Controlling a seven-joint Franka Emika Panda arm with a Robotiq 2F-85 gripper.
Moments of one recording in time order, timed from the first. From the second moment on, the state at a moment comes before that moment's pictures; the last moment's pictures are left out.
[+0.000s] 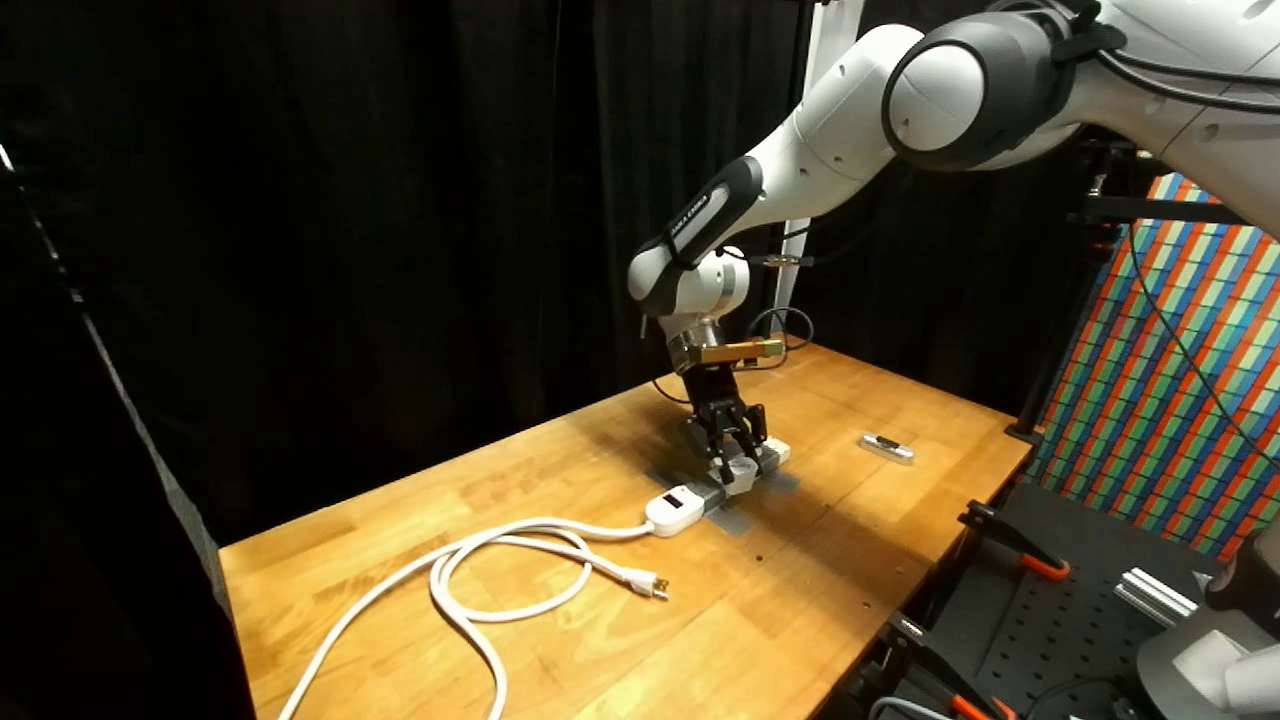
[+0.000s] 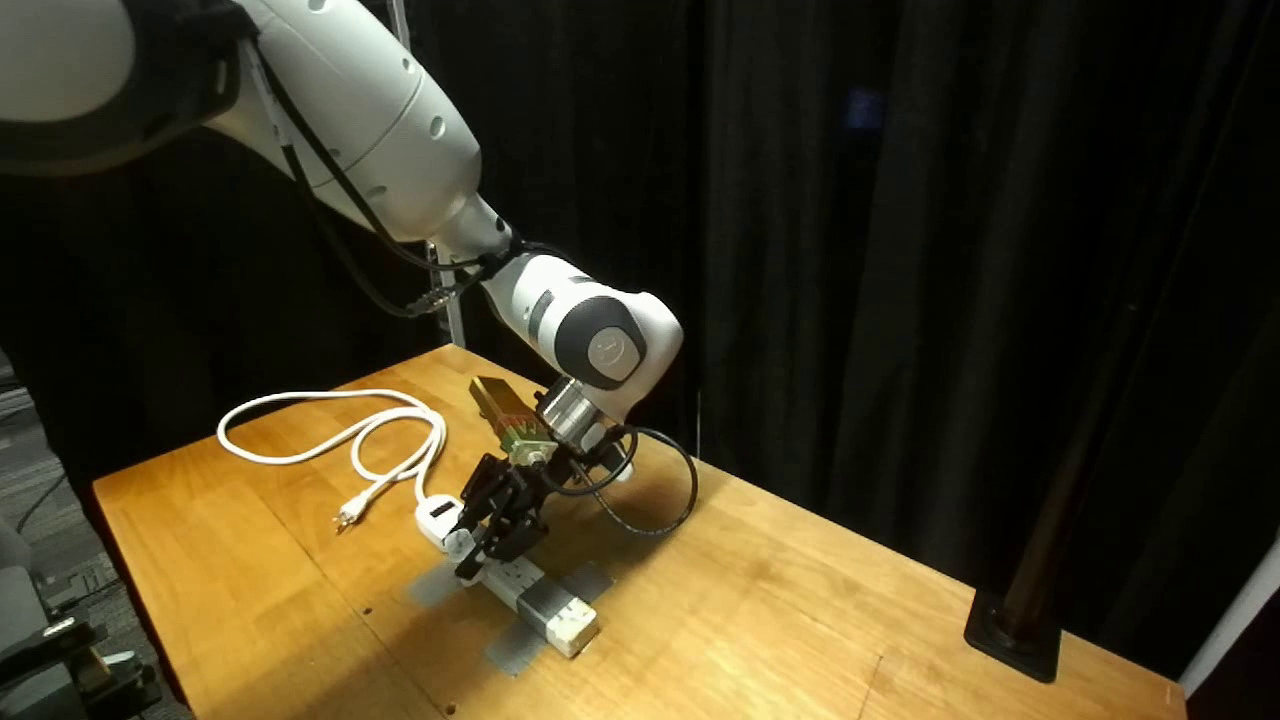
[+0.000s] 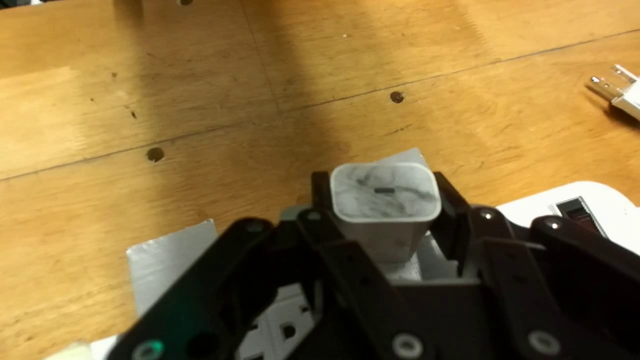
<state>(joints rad) -0.08 1.05 -0.03 -1.38 0.18 1.57 0.10</state>
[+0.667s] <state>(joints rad) -0.10 1.04 -0.03 -1.40 0.23 1.58 0.11</state>
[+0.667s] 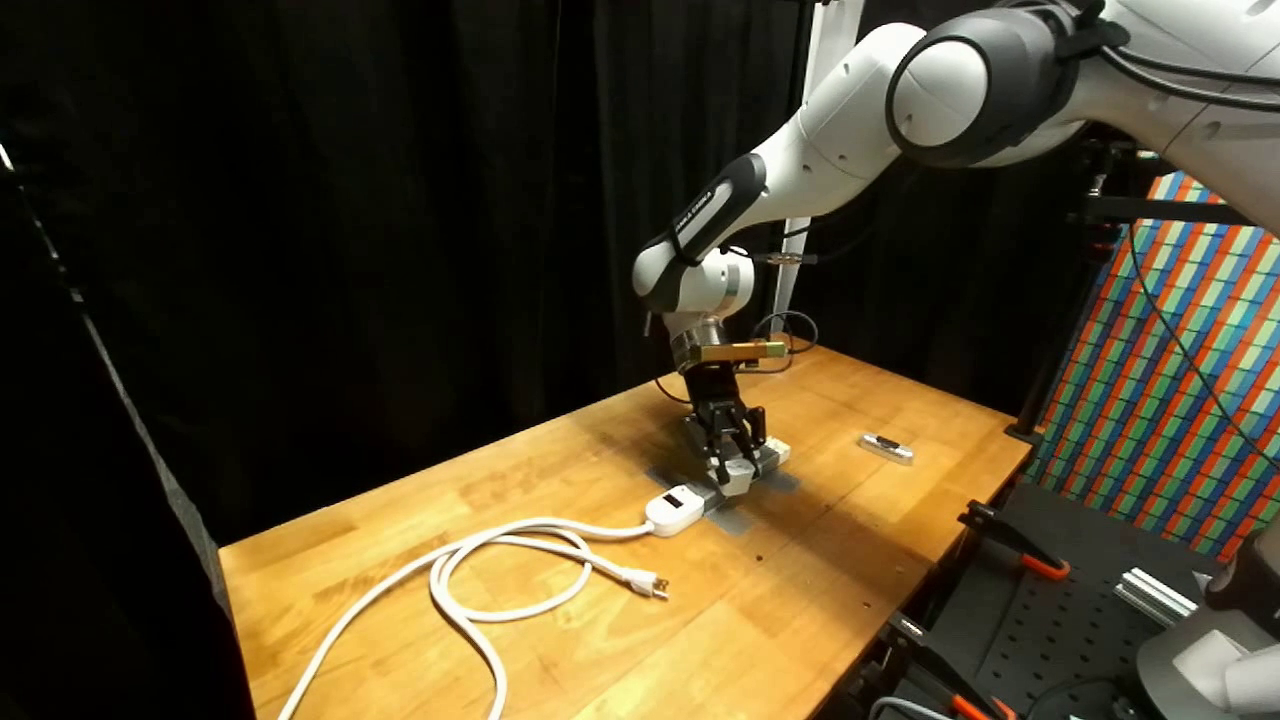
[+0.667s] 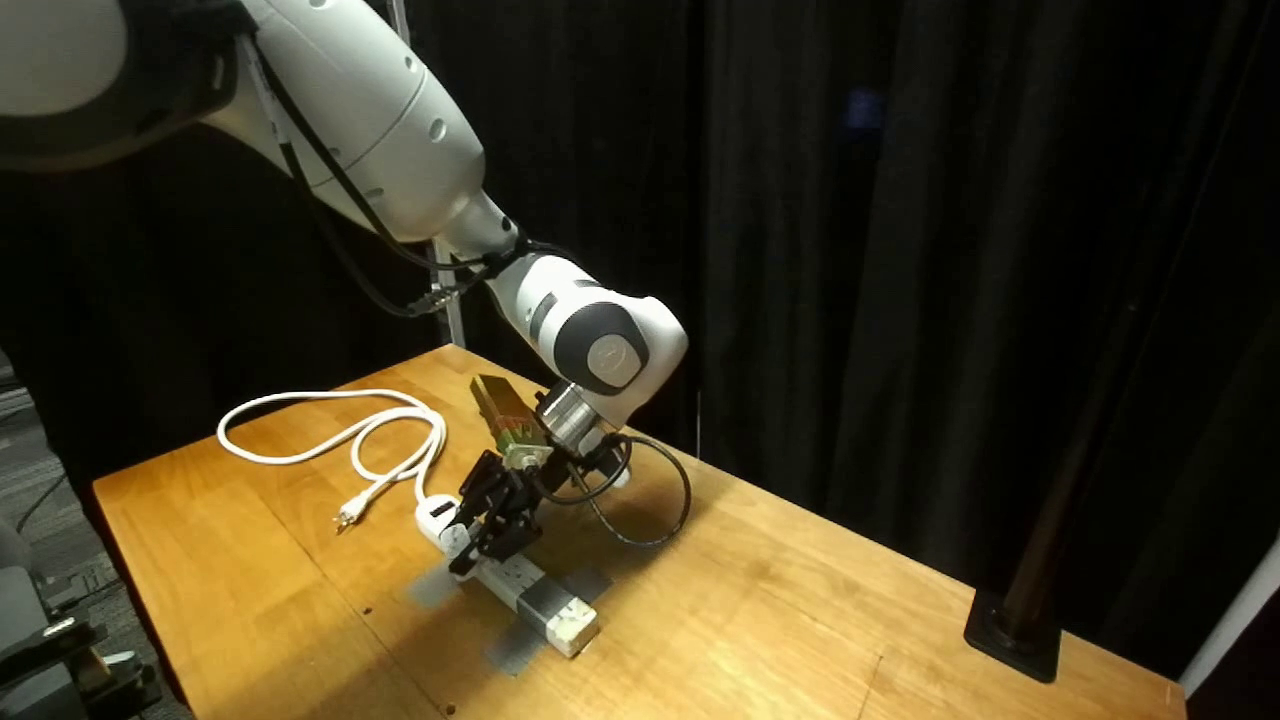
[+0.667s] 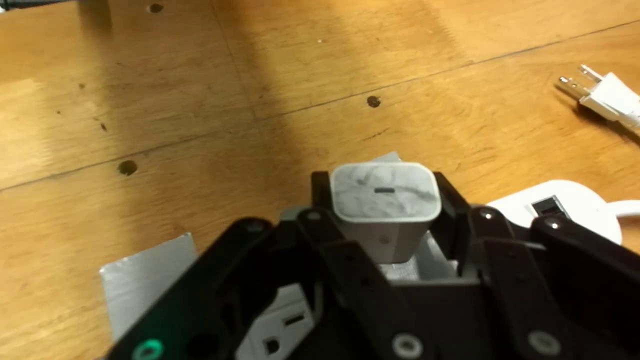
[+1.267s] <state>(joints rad) -0.10 0.86 -0.02 -1.70 0.28 1.87 0.08</state>
